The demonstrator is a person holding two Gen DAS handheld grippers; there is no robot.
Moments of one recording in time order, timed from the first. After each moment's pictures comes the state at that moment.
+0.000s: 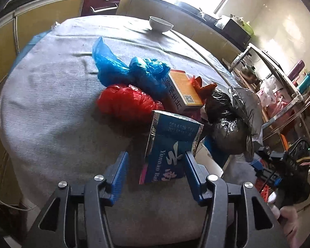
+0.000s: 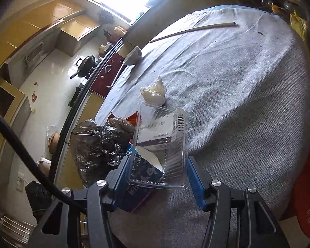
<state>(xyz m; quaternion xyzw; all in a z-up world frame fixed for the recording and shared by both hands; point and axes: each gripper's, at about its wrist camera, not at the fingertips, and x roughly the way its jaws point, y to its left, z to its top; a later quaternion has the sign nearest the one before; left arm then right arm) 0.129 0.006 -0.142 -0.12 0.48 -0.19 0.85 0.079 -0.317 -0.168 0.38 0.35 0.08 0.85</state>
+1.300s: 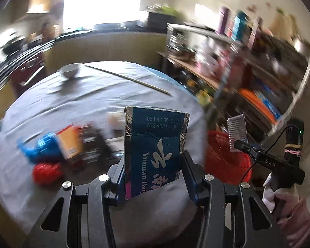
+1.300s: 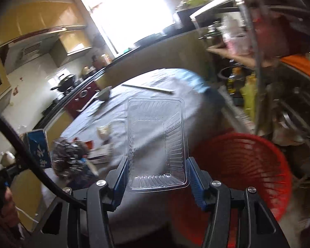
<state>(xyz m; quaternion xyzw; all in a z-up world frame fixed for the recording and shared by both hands) 0.057 -0.167 -0.048 0.09 0.38 -0.36 0.85 -0.061 -0.416 -0.119 0.24 0.27 -0.08 0.93</state>
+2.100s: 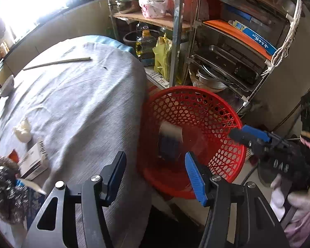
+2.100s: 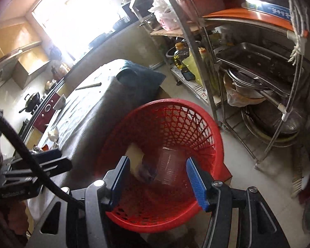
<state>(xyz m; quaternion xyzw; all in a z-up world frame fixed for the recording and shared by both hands) 0.008 -0.341 -0.123 0.26 0.44 -0.40 0.76 -0.127 -0.506 -0.193 0.34 0.30 -0.17 0.88</state>
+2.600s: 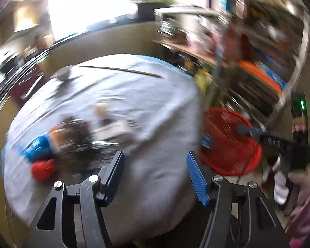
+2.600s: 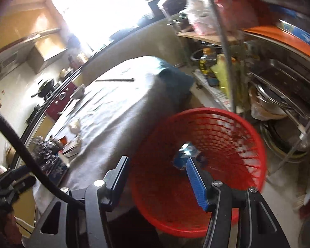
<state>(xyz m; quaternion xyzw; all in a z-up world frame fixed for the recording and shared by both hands) 0.023 -0.175 -0.056 0.15 0.37 -0.32 0.86 -0.076 -0.448 -0.153 0.29 0.31 -0.12 0.90</state>
